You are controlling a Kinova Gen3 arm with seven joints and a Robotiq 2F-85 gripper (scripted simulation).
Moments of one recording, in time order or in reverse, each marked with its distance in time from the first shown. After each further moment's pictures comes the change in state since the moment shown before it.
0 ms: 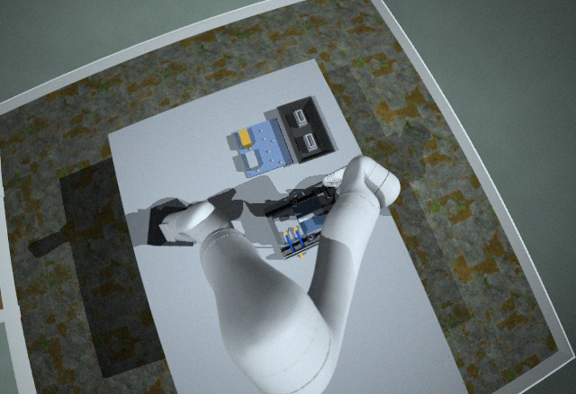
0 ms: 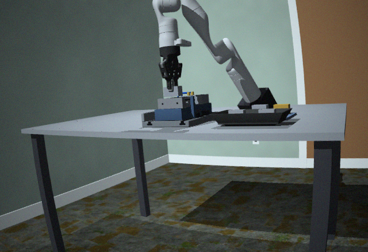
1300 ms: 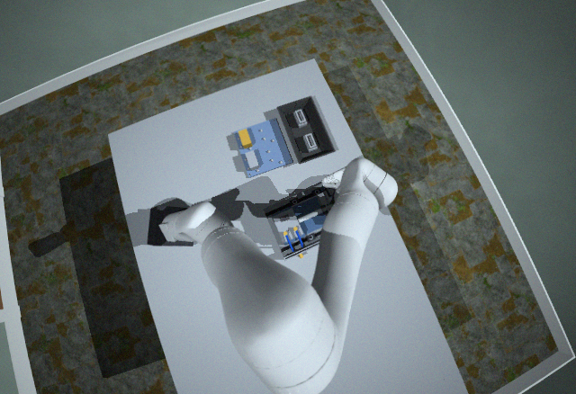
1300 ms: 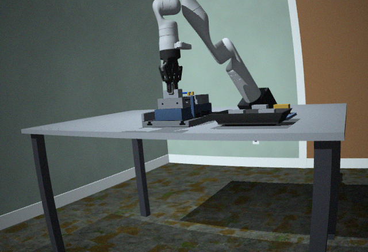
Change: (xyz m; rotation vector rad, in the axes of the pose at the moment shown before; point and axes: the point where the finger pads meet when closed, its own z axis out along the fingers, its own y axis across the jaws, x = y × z) arm 0.000 0.000 0.011 -0.001 0.001 0.001
